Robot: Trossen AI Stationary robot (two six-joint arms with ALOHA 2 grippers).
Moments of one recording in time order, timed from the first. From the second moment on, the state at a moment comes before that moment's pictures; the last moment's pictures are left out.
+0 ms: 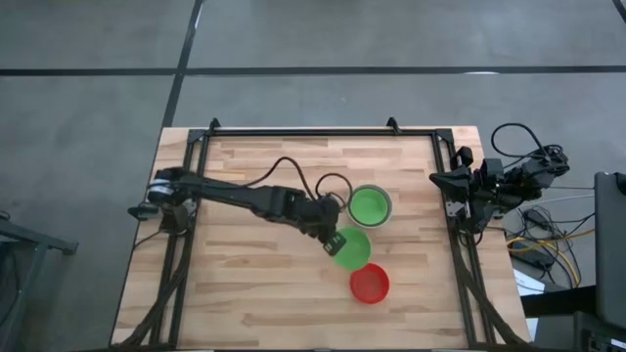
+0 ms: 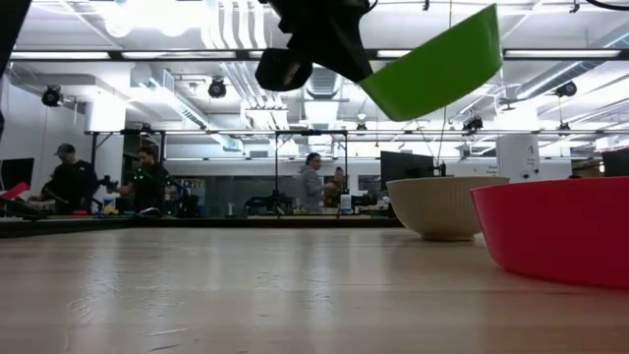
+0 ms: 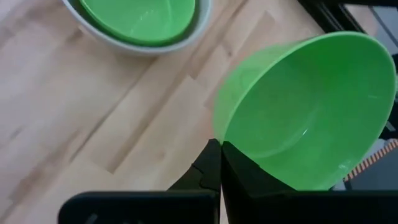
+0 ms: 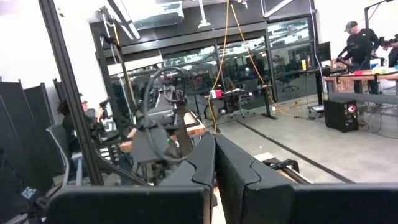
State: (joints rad) left arm -0.13 1.83 1.61 -0.62 -0.04 -0.83; right arm 0.60 0.40 0.68 0.00 0.73 0.05
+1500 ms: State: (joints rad) left arm -0.05 1.79 1.64 -1.07 -0.08 -0.77; right arm 0.60 0.34 0.72 -0.46 0.86 0.66
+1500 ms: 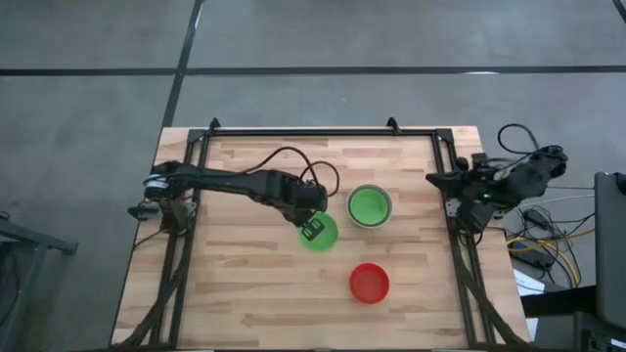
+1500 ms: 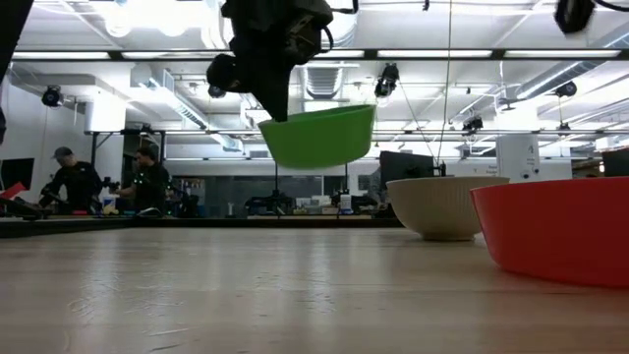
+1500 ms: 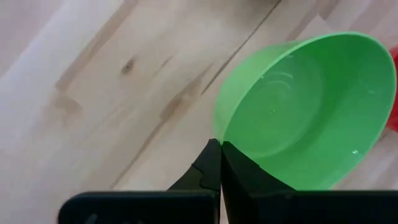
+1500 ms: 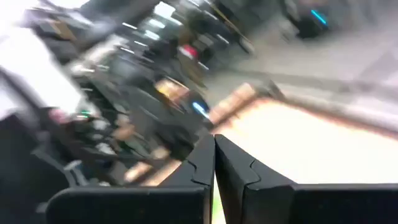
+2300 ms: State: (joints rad) left arm -0.03 1.78 1.63 -0.97 -0.04 -0.60; right arm 0.60 0.37 0.65 -1.11 0.75 1.58
